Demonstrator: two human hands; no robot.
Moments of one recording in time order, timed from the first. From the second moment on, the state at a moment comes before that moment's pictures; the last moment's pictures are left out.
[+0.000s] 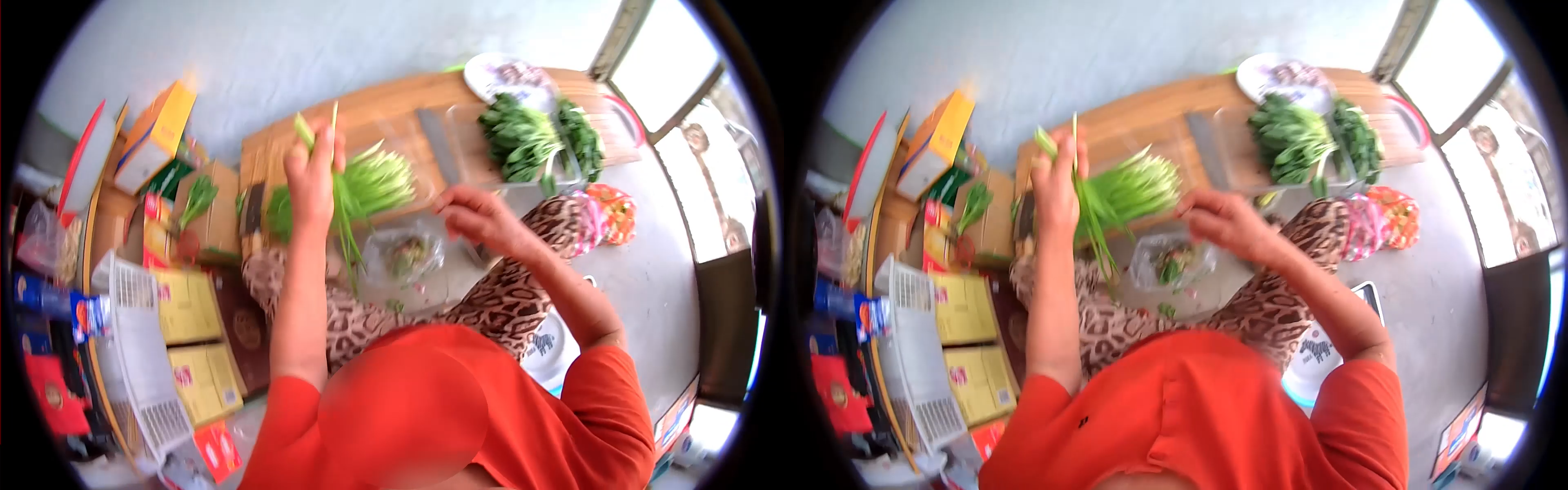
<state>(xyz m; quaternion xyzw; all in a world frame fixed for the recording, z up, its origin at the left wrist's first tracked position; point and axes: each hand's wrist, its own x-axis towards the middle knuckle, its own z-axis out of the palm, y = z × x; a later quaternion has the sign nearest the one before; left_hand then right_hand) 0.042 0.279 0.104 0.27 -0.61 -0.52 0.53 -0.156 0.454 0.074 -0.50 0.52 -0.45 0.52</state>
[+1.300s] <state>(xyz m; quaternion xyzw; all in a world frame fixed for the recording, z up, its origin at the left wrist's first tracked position) 0.074 0.330 0.029 0.25 -0.38 -0.75 0.47 -0.088 0.453 0.079 -0.51 0.56 -0.43 0.49</state>
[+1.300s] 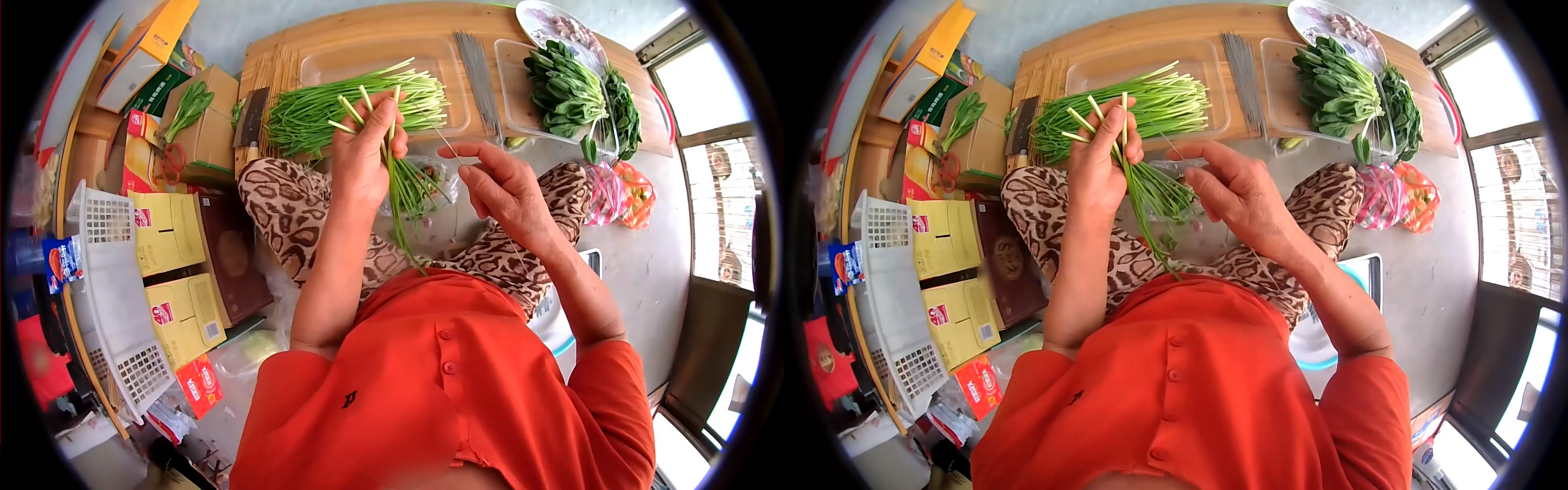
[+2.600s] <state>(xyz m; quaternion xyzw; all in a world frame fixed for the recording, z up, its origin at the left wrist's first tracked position) 0.074 0.341 0.038 0.24 -0.39 -0.81 0.37 -0.089 0.455 0.072 -0.51 0.57 -0.45 0.45</state>
